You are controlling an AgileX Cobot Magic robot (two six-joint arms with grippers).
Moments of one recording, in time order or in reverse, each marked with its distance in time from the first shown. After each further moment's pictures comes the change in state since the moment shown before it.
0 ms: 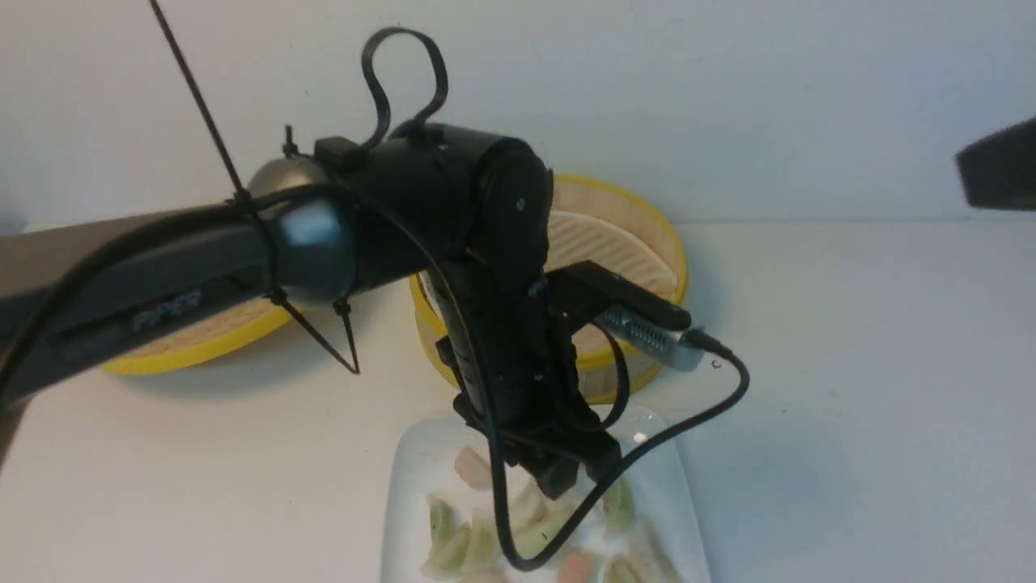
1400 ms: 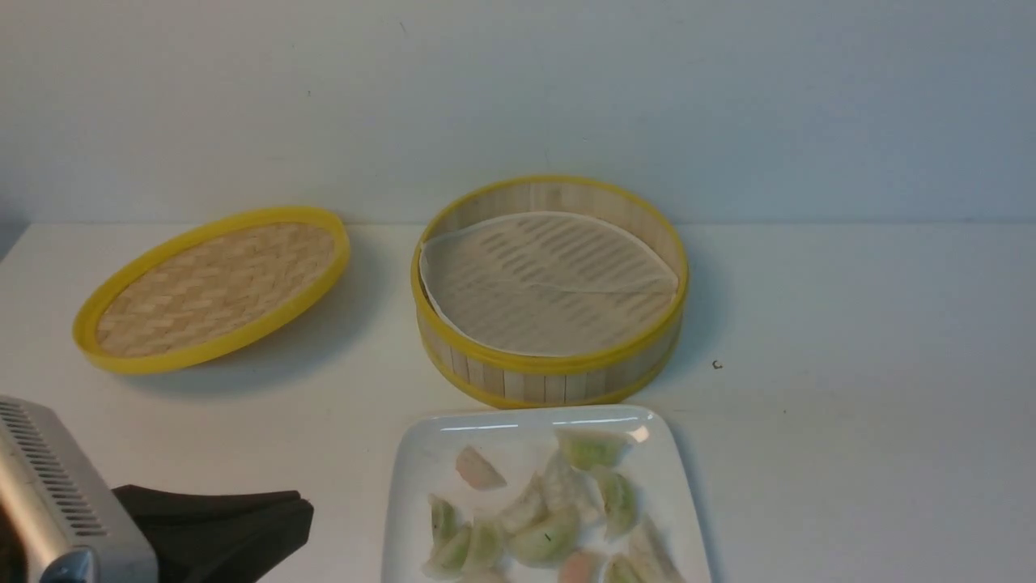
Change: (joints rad) right arm 0.000 -0.955 0.934 -0.063 -1.117 0.230; left arm 0.000 -1.278 0.977 -0.088 -0.692 -0.026
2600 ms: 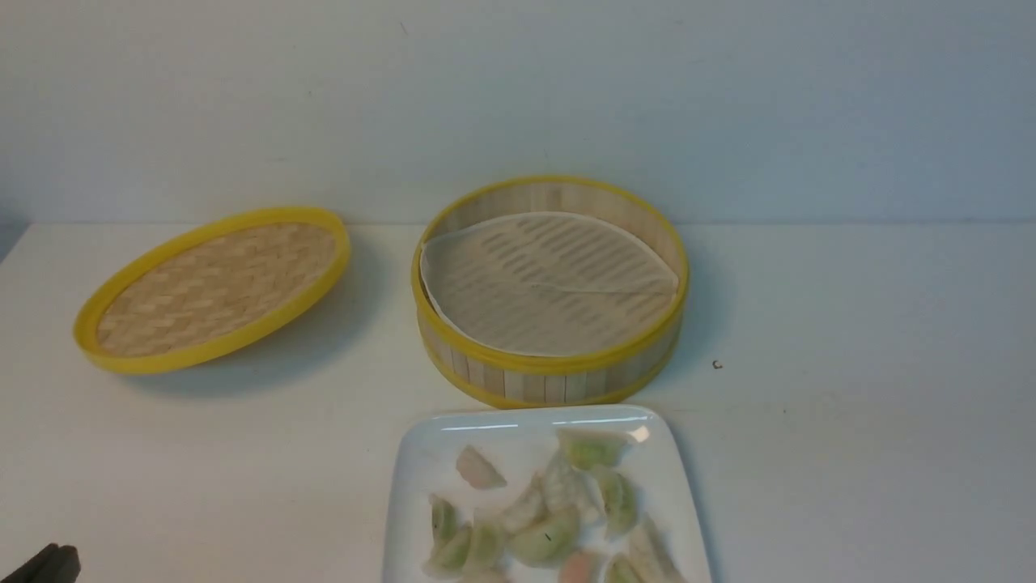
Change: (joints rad) right arm 0.000 0.000 0.000 0.000 0.000 0.003; left arm 0.601 -0.566 0.545 0.193 -0.184 0.017
